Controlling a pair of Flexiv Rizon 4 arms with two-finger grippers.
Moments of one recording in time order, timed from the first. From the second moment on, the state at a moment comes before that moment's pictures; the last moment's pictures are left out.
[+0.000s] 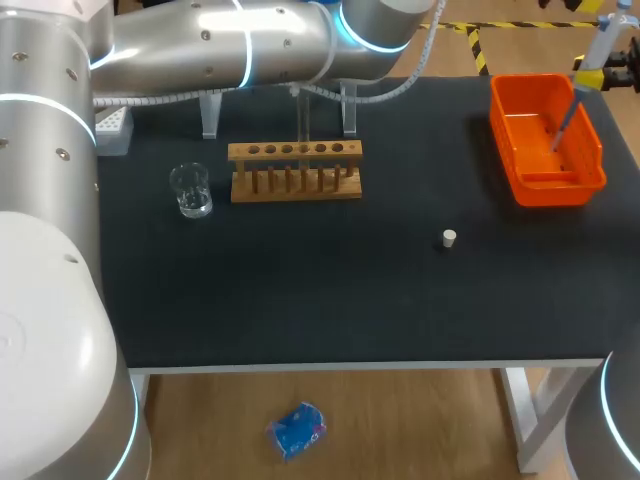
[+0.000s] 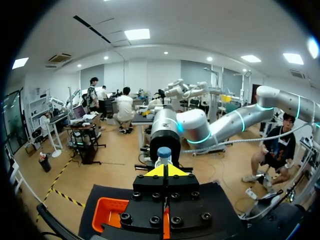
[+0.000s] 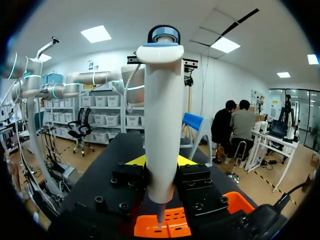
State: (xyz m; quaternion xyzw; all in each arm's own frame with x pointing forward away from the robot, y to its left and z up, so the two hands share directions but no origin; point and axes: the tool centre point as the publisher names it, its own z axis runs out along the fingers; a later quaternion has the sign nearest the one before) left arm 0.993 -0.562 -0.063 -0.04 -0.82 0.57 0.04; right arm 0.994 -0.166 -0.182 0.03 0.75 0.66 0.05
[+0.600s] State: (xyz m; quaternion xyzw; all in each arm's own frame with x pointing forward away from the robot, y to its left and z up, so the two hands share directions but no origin) left arm 0.992 -0.564 -0.066 -0.03 -0.82 0.58 0.04; right arm 0.992 -0.169 -0.184 0.02 0.77 0.64 0.05
